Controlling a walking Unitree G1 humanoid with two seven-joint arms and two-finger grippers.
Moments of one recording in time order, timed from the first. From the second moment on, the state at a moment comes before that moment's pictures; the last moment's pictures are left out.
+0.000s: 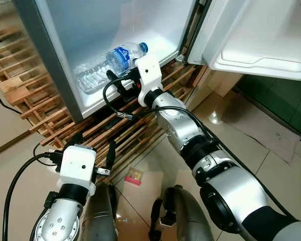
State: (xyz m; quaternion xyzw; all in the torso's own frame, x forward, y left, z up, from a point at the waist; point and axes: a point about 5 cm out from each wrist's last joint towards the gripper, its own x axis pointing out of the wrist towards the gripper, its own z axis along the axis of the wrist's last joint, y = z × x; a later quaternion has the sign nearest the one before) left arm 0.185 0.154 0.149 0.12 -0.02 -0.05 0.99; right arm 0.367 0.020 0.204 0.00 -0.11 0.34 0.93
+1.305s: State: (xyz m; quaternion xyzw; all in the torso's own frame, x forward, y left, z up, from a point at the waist) left arm 0.241 0.144 0.145 0.14 -0.05 -0.04 0.99; right arm 0.336 -0.012 0.162 0.07 -0.09 0.31 0.94
